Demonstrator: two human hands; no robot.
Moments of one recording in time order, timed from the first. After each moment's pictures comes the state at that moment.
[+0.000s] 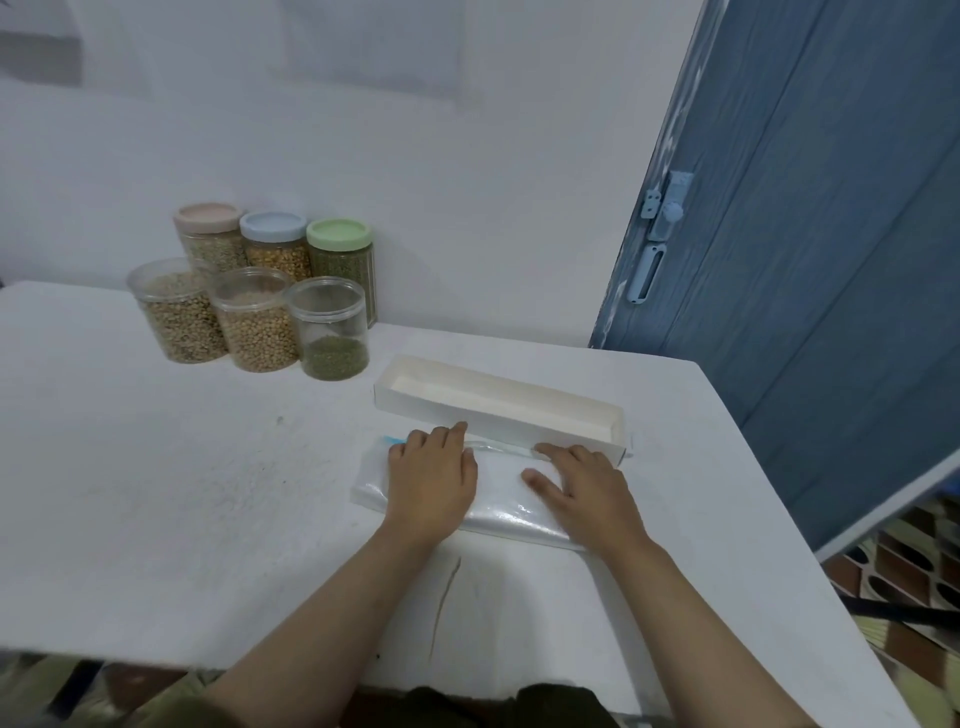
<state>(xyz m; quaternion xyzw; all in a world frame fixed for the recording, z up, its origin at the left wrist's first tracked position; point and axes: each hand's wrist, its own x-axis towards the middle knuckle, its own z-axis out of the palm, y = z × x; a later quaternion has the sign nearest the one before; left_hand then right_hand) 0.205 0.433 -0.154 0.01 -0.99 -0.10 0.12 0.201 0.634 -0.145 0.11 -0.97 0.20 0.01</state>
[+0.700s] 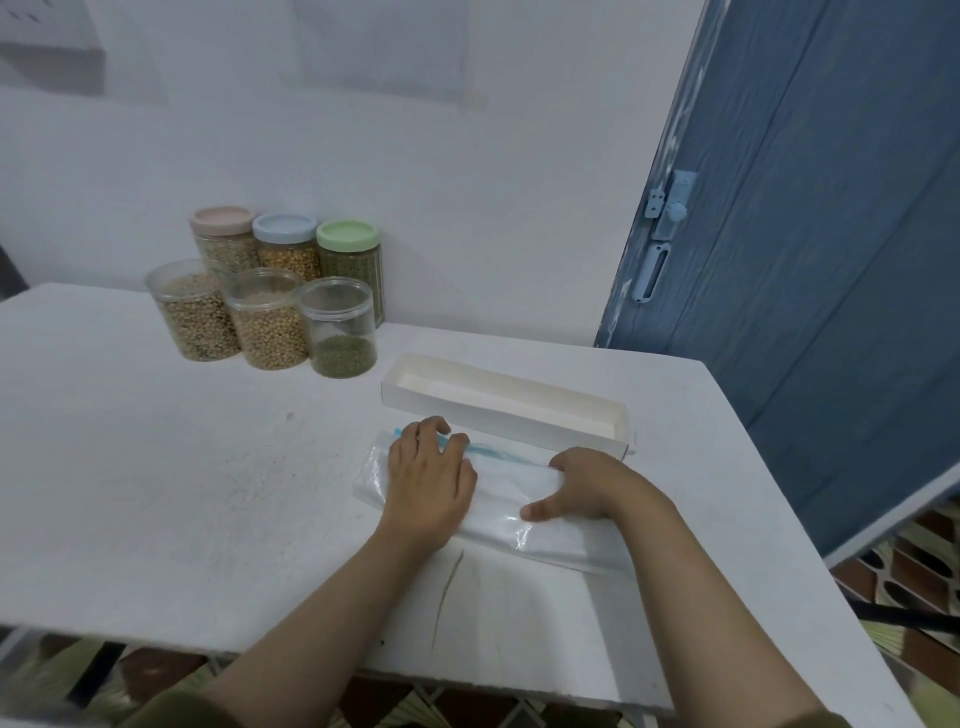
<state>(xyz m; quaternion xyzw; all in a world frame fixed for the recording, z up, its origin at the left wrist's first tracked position) 0.224 0.428 -0.154 -0.02 -0.97 -0.17 0.17 0.198 0.621 -0.088 0.07 -0.96 0.15 -0.22</state>
